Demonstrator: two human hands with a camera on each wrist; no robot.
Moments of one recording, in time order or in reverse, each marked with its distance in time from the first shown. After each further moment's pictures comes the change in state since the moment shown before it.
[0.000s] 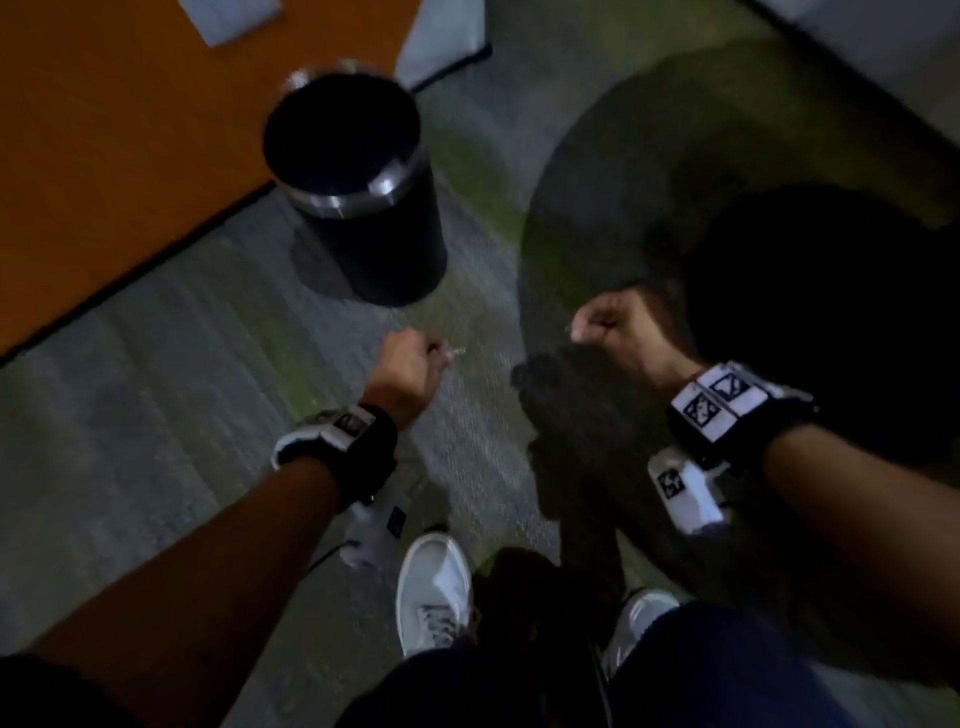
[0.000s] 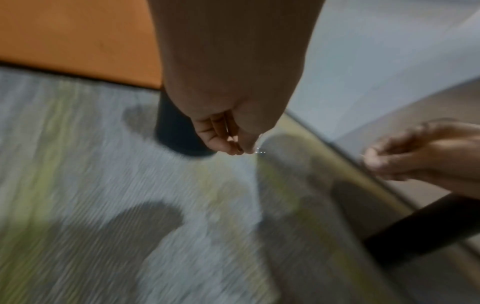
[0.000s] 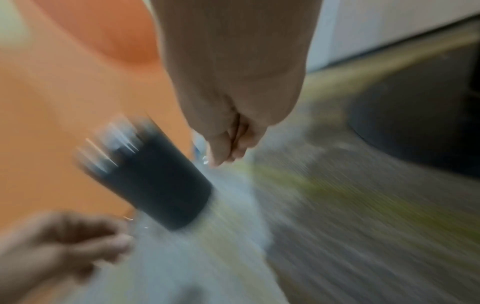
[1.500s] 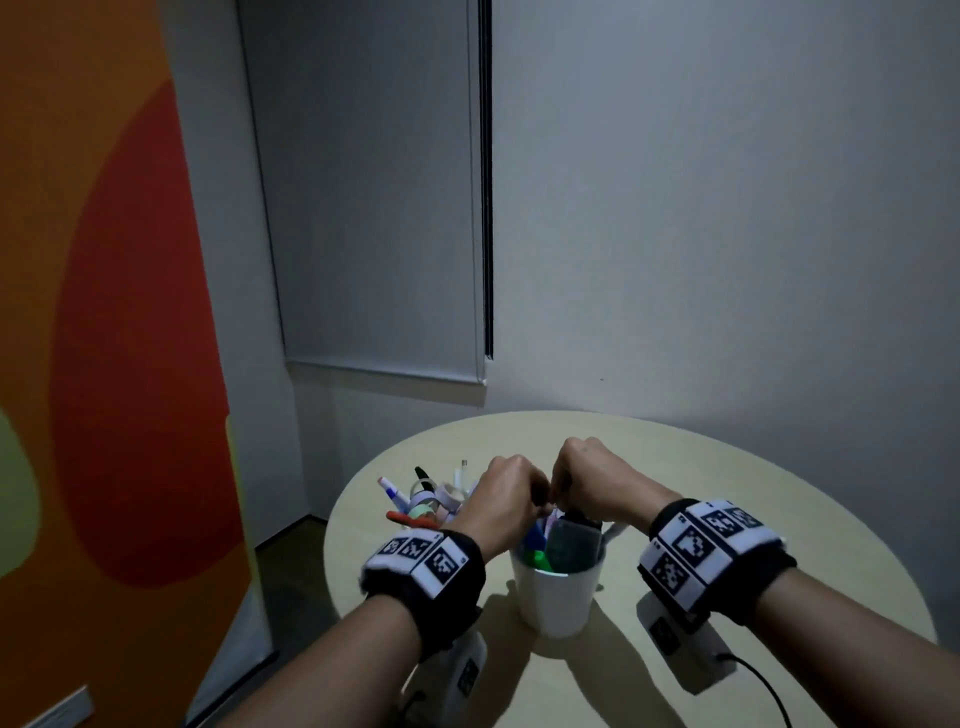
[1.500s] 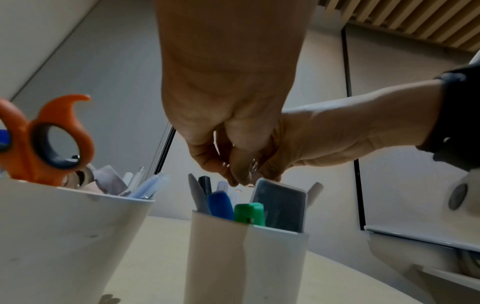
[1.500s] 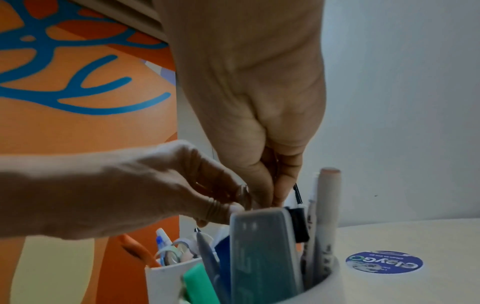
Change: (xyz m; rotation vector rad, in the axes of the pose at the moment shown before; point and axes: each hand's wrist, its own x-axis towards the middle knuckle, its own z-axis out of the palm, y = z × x) left_hand -0.138 0.745 -0.135 0.212 0.110 0.911; right_hand -0.344 -0.224 -0.581 -0.510 0.595 0.018
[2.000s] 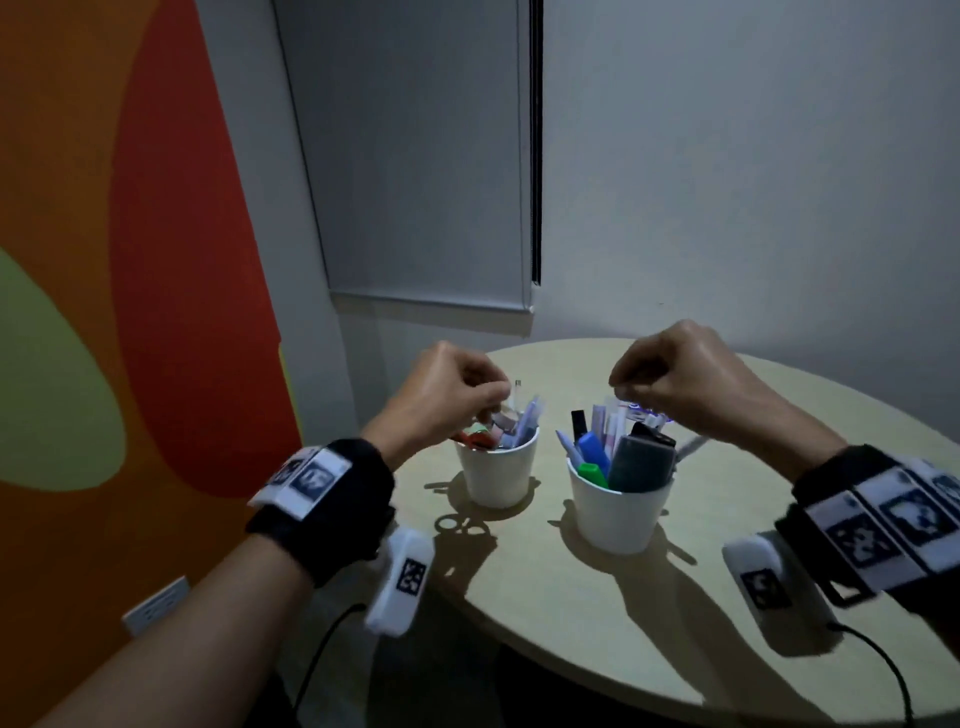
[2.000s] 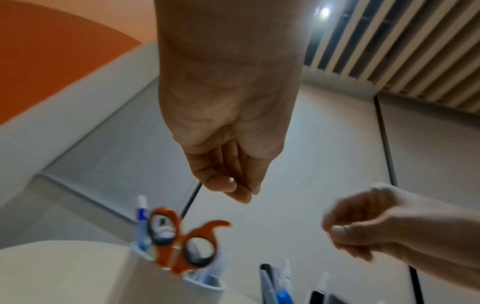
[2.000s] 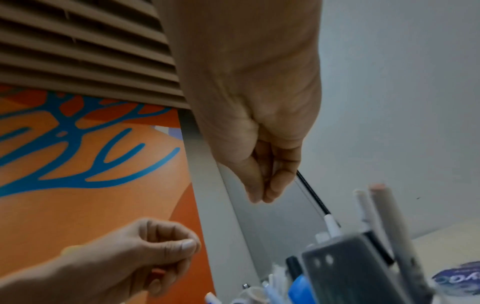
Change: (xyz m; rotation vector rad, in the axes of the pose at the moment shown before) left_hand -0.055 -0.054 -0.091 -0.247 0.125 -0.103; right_hand -0.029 -0.009 -0.015 0.269 0.258 -0.123
